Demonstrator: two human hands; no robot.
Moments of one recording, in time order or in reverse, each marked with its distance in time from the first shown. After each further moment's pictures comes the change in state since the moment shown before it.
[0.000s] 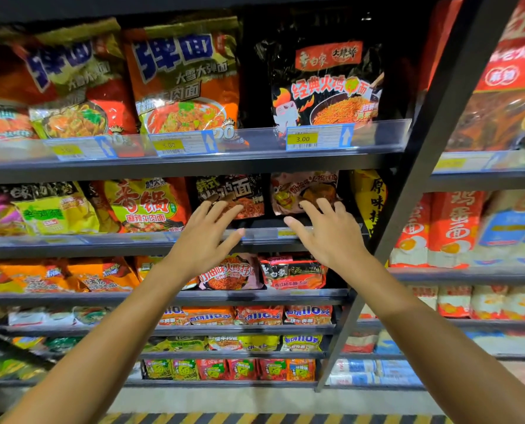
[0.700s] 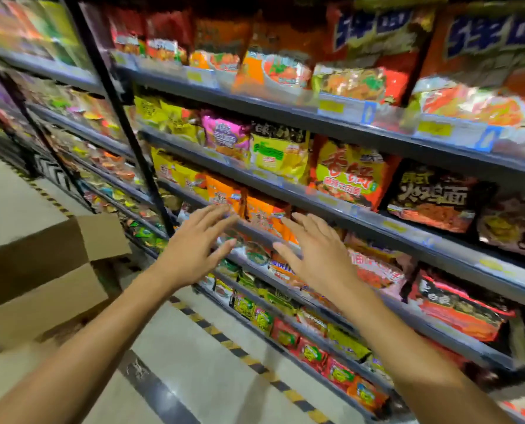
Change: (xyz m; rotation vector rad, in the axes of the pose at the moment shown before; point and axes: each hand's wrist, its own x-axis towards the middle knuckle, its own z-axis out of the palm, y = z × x) left_hand -0.302 -0.150 -0.089 0.110 0.015 -0.500; right_hand -0.071 -0.301 0.050 0.216 -0.170 -0.710
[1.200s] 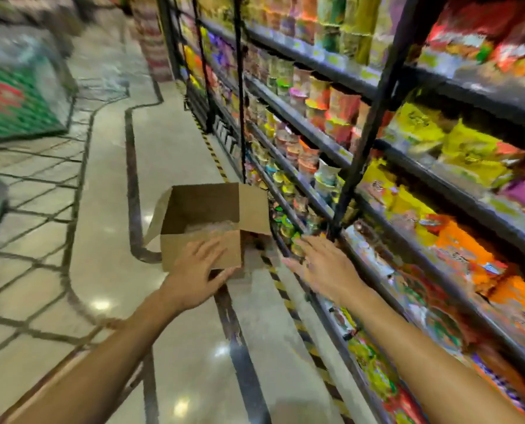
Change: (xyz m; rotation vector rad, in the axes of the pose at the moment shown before) left_hand -0.299 -0.373 -0.015 -0.015 -0.088 -0.775; right_hand 0.192 -0.405 0.193 0.041 -0.382 -0.453
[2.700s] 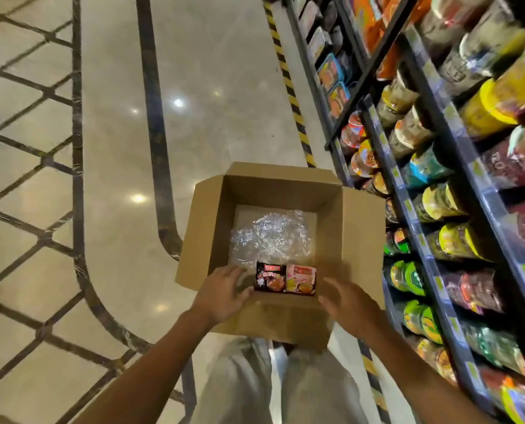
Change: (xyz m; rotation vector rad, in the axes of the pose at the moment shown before) left_hand 0.591 -0.574 0.165 -0.373 -0.472 -0.309; right_hand 0.814 -0.113 0.279 0.262 -0.640 0.286
